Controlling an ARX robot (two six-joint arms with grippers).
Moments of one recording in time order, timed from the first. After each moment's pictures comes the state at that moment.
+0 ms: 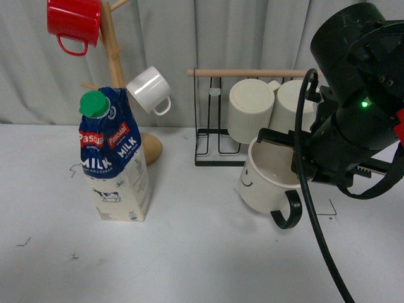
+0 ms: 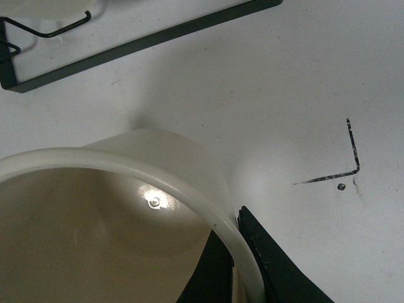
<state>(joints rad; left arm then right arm) 0.00 0.01 0.01 0.00 0.00 0.00 0.31 2.05 1.29 -0.25 0.08 0.54</state>
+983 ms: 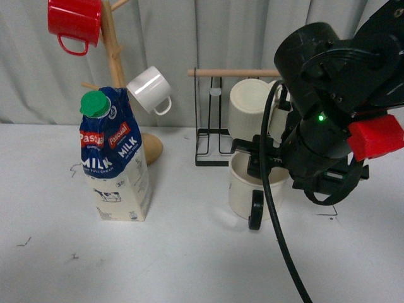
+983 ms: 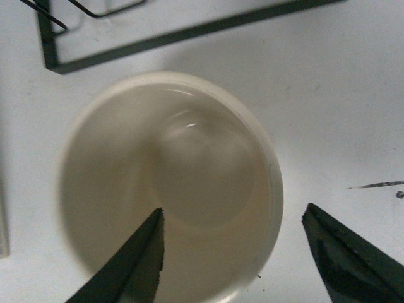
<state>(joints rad) 0.00 0.01 0.01 0.00 0.00 0.00 0.37 2.10 1.33 -0.23 0.09 0.53</state>
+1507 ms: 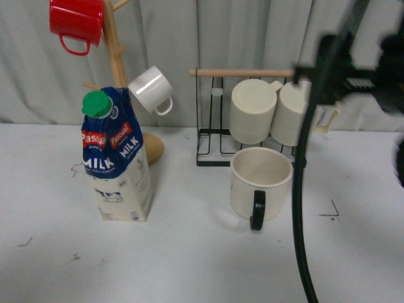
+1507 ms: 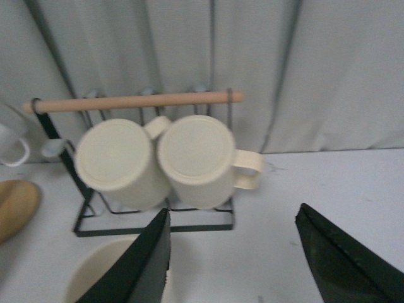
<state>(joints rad) 0.00 0.01 0.01 -0.01 0.00 0.00 0.36 1.65 0.72 0.74 0.34 0.13</state>
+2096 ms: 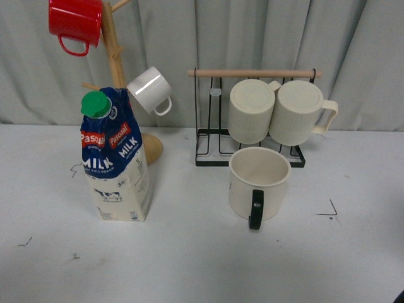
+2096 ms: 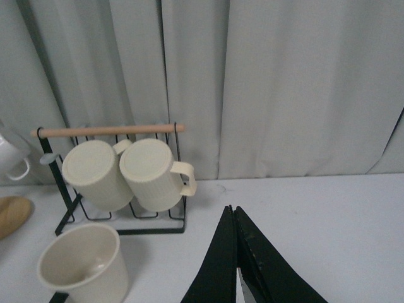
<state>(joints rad) 0.00 0.01 0.01 0.00 0.00 0.00 0.14 1.15 0.20 0.96 0.14 0.01</state>
